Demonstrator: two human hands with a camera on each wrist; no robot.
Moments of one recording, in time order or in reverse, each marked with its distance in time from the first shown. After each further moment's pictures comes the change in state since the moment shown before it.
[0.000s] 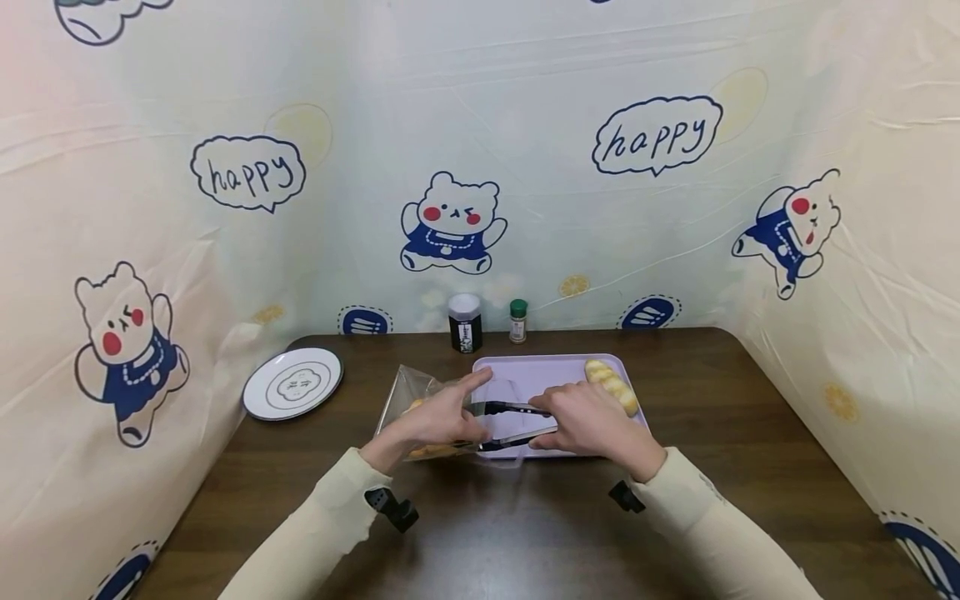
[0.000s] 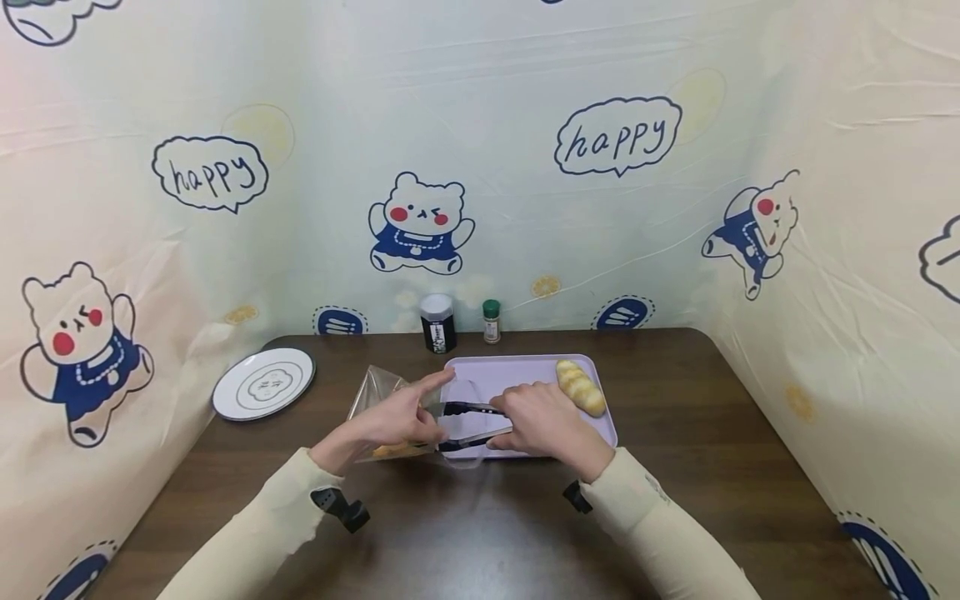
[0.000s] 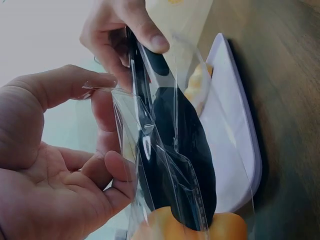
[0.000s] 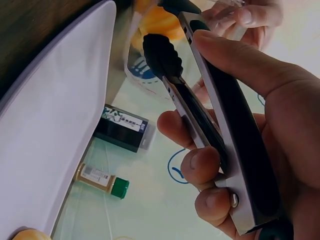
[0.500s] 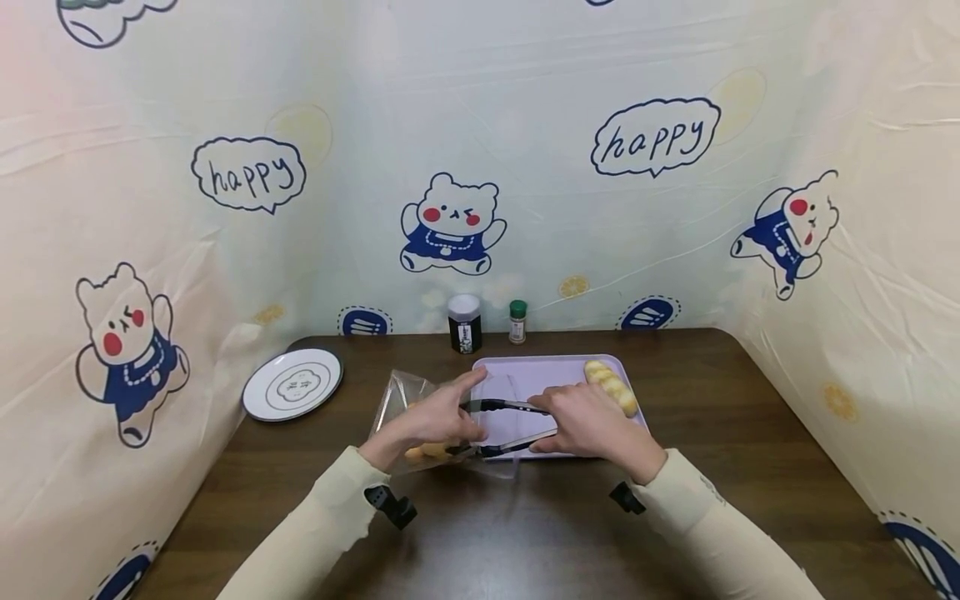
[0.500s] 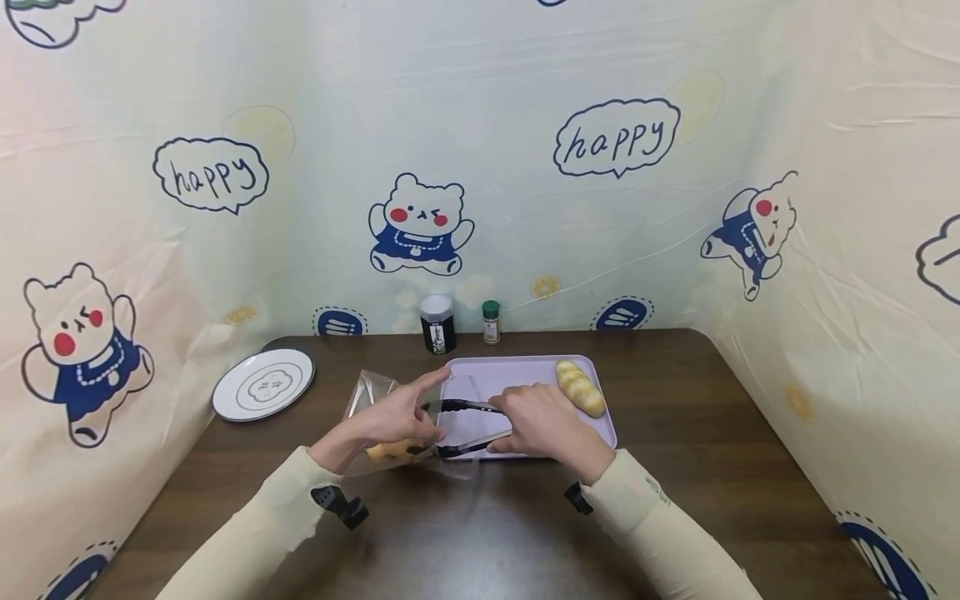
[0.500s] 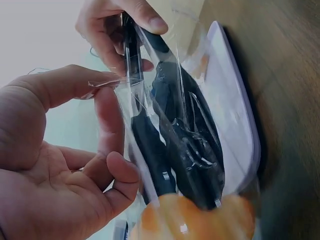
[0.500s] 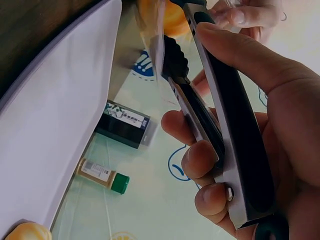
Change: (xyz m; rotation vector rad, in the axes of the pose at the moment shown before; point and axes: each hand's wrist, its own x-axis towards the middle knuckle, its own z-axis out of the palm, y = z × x) left_hand 0.001 -0.003 -0.002 0.023 0.032 -0.018; right_hand 0.000 0.001 0.000 -0.004 -0.001 -0.013
